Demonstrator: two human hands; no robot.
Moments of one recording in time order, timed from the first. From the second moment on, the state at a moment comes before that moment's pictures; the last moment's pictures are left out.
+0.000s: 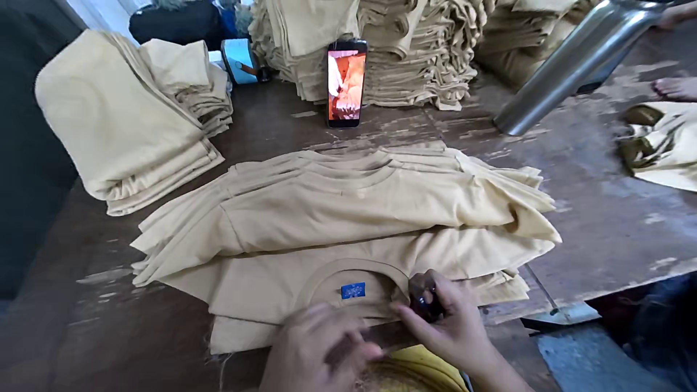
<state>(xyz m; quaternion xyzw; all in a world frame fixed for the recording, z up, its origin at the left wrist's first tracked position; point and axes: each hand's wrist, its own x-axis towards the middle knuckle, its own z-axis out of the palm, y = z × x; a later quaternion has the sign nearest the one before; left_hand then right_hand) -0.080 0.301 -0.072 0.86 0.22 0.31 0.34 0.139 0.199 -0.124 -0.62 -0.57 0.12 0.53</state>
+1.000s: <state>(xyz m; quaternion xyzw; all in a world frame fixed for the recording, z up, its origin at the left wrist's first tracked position) -0.094 0.305 -0.101 0.53 0.32 0.51 0.60 0.069 0.265 -0.094 -0.47 -0.77 0.05 0.42</state>
